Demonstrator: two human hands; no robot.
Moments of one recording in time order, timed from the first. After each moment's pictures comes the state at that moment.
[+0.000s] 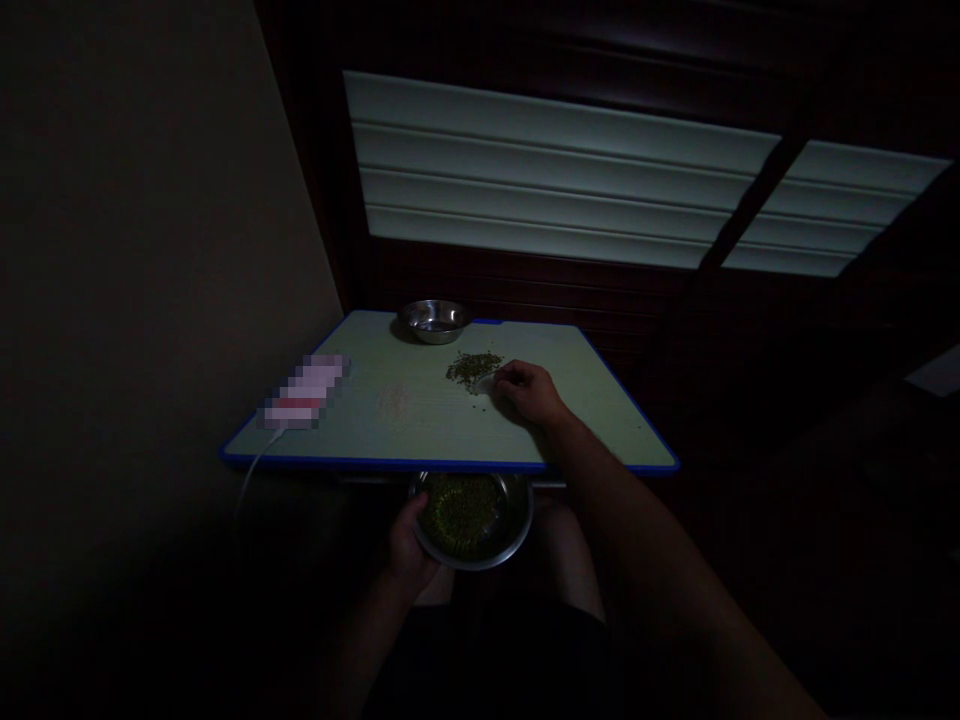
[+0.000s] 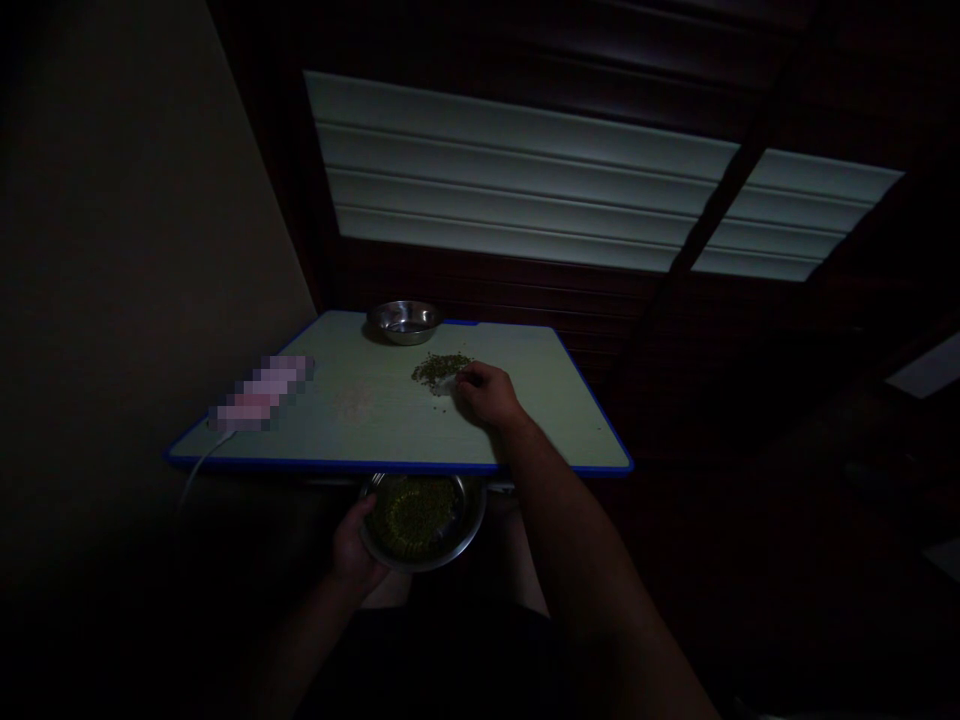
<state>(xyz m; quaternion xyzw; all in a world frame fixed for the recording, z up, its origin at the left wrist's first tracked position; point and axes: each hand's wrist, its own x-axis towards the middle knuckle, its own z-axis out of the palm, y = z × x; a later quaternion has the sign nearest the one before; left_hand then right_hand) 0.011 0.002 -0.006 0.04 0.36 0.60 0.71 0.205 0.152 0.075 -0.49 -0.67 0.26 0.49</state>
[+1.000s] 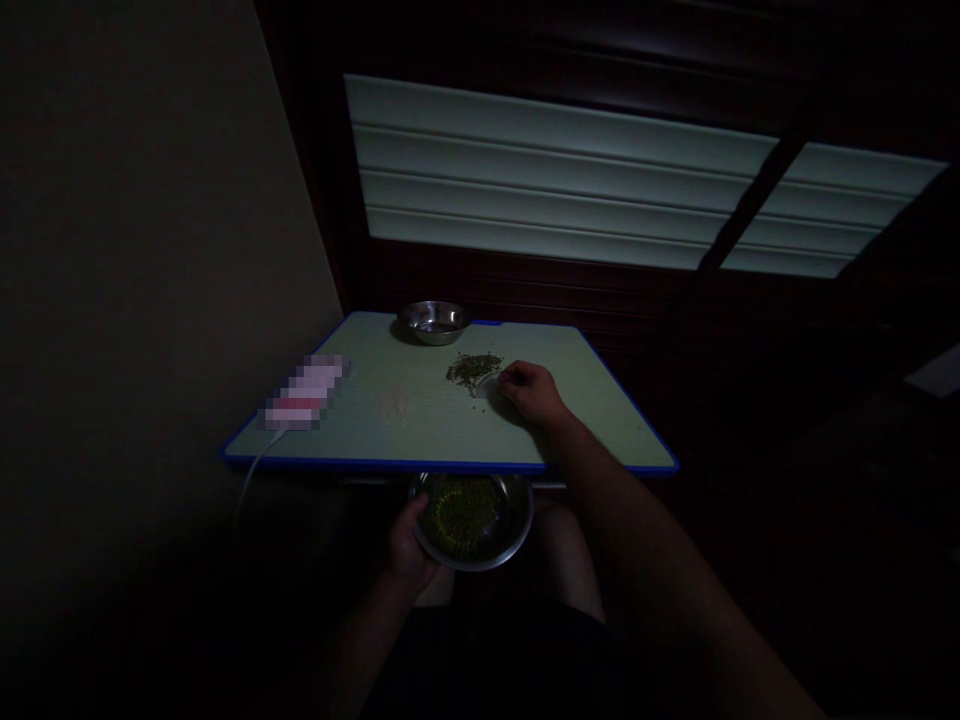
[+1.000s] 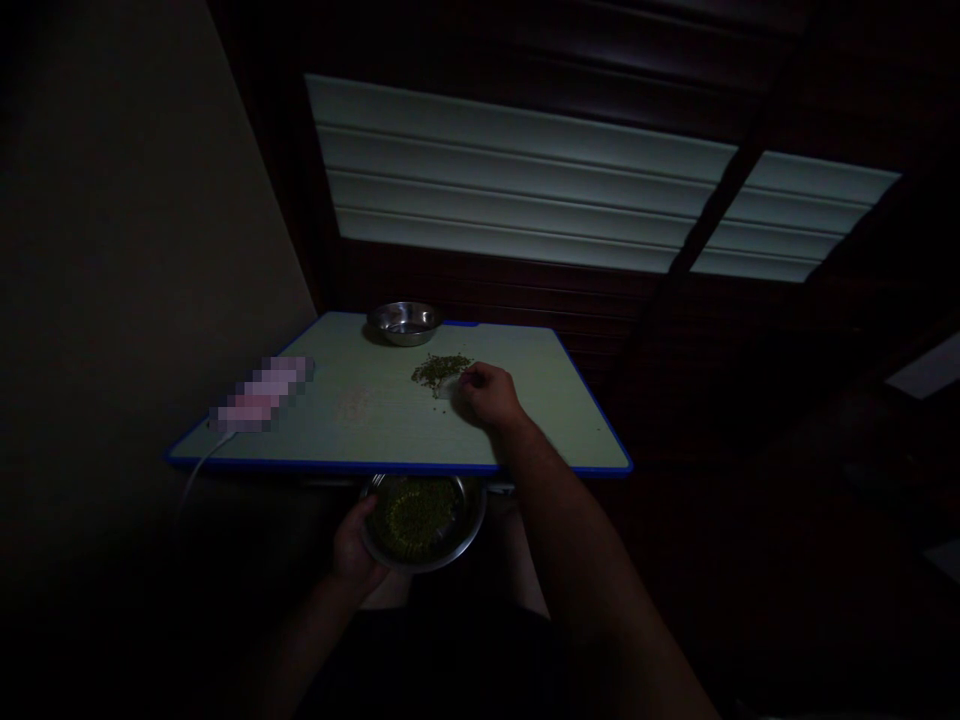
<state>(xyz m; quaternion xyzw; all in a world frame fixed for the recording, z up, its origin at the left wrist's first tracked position) 0.011 0.002 -0.009 0.04 0.35 0.60 0.72 0.203 0.150 0.079 -0.51 -0.66 0.23 0.50</state>
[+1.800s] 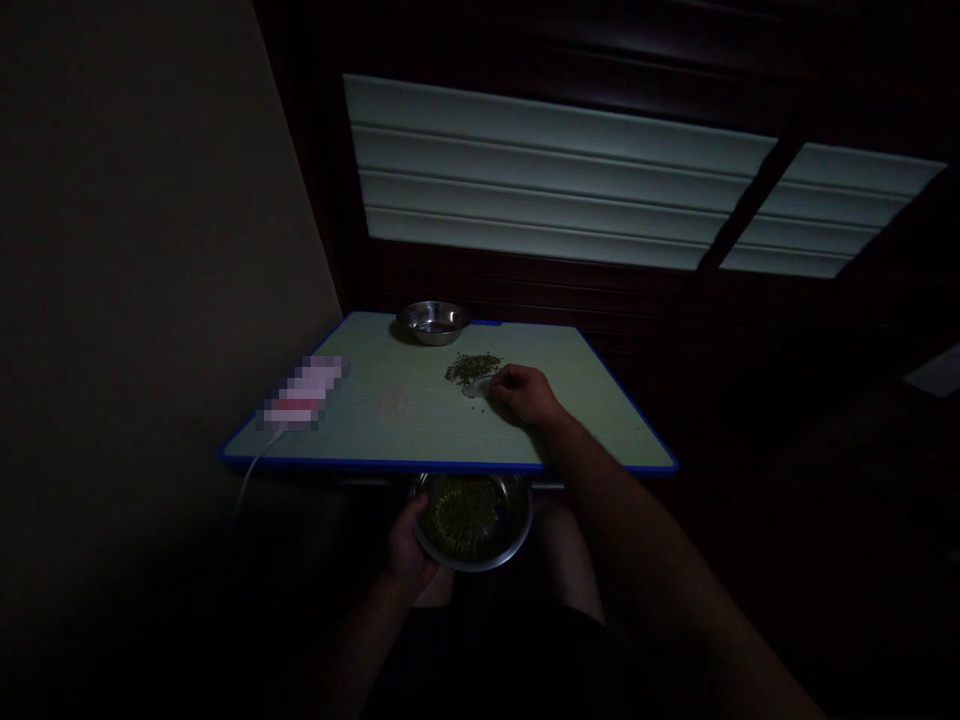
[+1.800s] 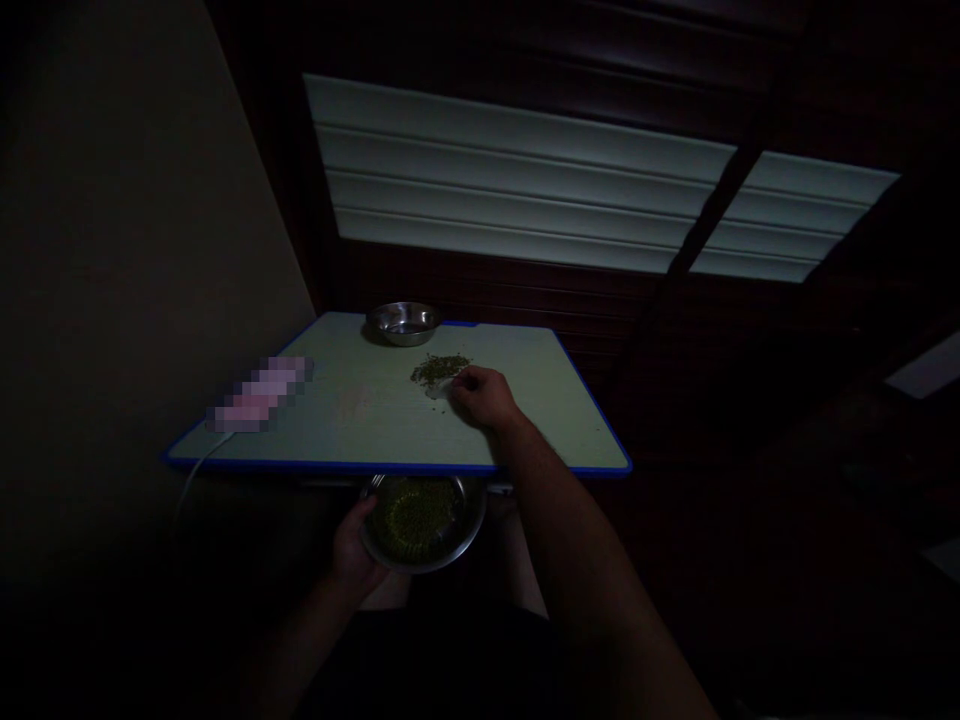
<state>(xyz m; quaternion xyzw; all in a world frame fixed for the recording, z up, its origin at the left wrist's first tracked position) 0.012 0.001 -0.003 0.03 0.36 0.60 0.72 0.201 0.150 0.078 -0.50 -0.68 0.26 0.46</state>
